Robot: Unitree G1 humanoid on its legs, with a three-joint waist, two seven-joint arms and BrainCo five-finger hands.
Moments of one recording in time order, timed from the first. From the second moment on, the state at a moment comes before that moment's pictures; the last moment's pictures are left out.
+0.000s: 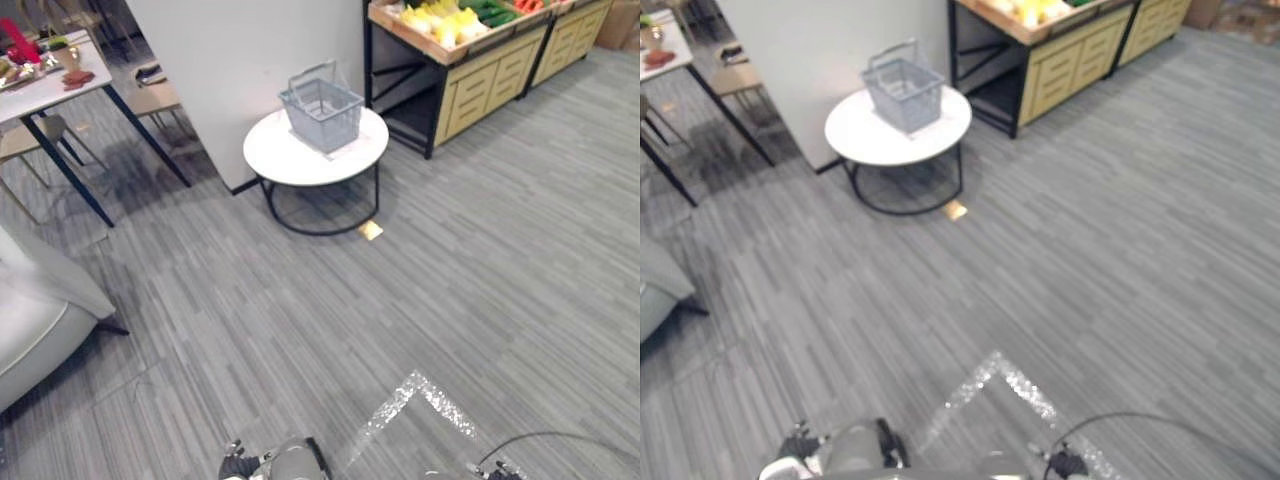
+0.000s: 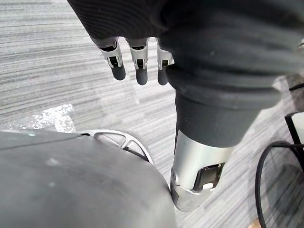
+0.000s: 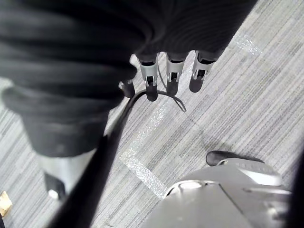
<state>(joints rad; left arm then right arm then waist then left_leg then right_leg) 0.08 0.12 0.20 1.07 -0.19 -0.14 0.11 0.08 -0.12 -0.23 1.14 -0.03 -0.10 -0.04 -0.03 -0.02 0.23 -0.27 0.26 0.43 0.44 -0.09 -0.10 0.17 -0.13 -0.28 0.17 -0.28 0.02</state>
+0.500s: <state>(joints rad) 0.09 0.12 0.26 1.07 -0.18 -0.14 0.15 0.05 -0.10 -0.17 1.12 -0.08 -0.11 -0.01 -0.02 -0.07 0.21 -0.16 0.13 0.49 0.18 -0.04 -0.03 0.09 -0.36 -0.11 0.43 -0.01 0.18</state>
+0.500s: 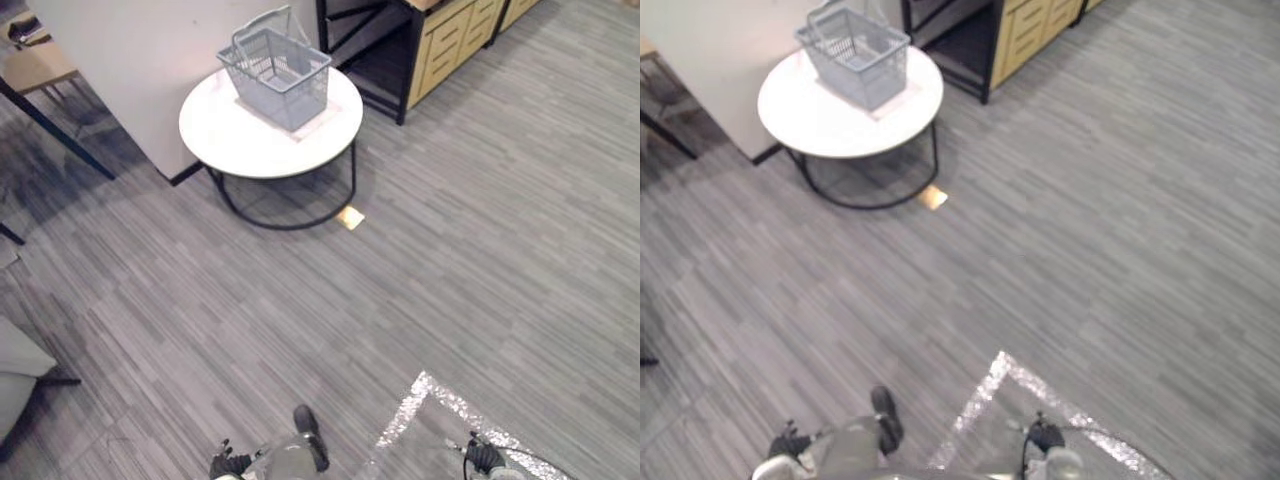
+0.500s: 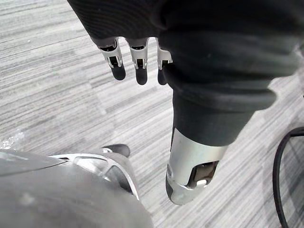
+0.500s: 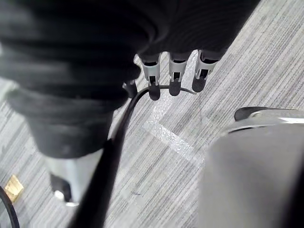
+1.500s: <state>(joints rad) 0.03 0.03 0.17 1.05 -0.18 -0.15 0.16 0.08 -0.19 -0.20 1.08 -0.12 -0.09 -0.02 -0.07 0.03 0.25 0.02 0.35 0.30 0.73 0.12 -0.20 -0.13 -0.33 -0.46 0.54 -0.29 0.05</state>
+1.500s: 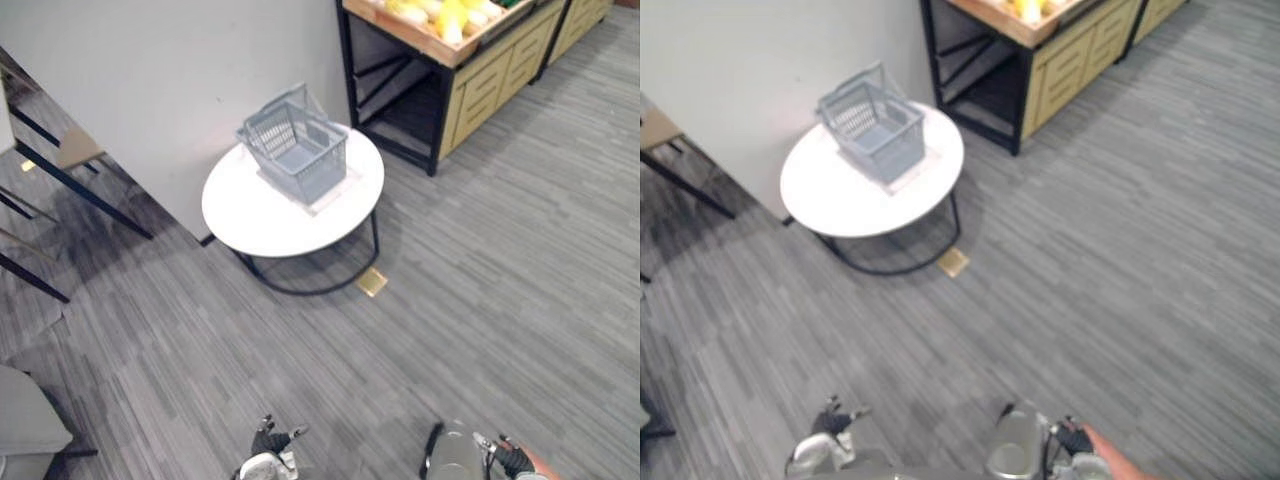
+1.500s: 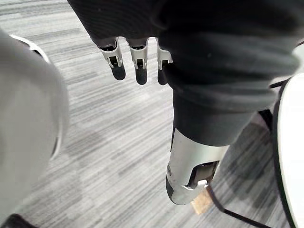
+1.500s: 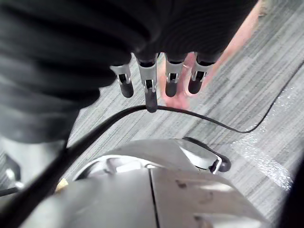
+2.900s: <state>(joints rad) 0.02 0.05 0.11 1.02 -0.17 -0.14 0.17 0.07 -0.12 -0.25 1.08 -0.12 -0.09 -0.03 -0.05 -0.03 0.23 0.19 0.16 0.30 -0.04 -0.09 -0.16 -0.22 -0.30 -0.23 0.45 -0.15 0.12</state>
